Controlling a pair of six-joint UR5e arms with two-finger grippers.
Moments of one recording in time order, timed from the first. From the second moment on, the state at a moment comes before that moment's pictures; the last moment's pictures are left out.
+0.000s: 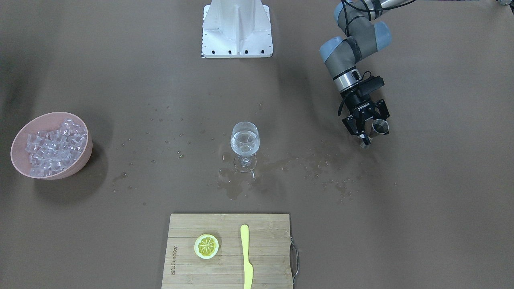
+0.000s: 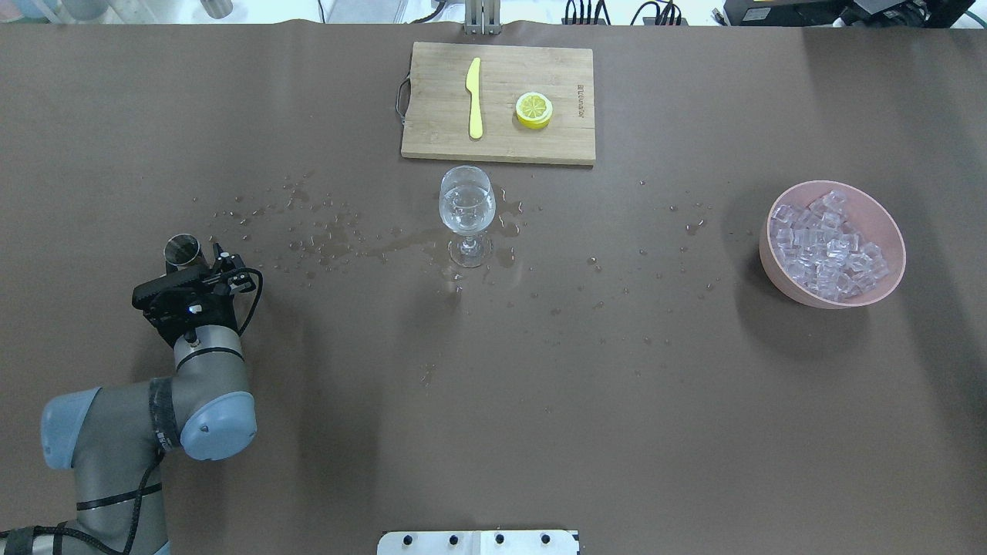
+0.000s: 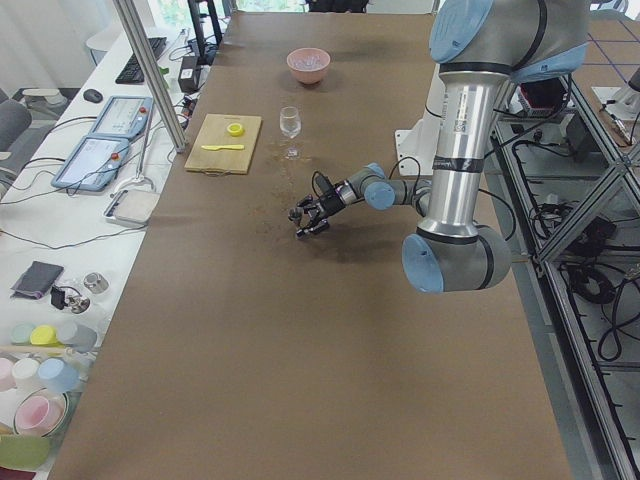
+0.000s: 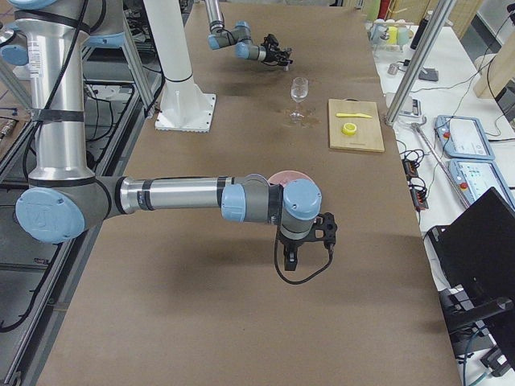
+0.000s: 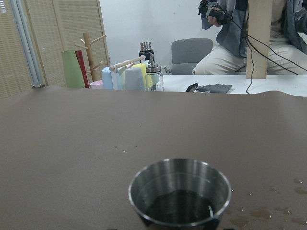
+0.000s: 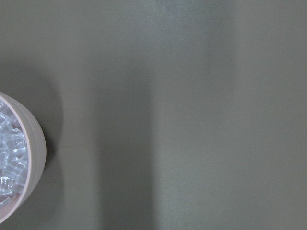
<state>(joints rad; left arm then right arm) -0.30 -1.74 -1.75 -1.56 -0.62 -1.95 1.59 -1.59 1.67 -1.66 2.43 -0.03</state>
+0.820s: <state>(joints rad) -0.37 -1.74 -1.86 -1.56 -0.62 -1.86 1.58 -1.59 1.68 -1.67 2.44 -0.03</state>
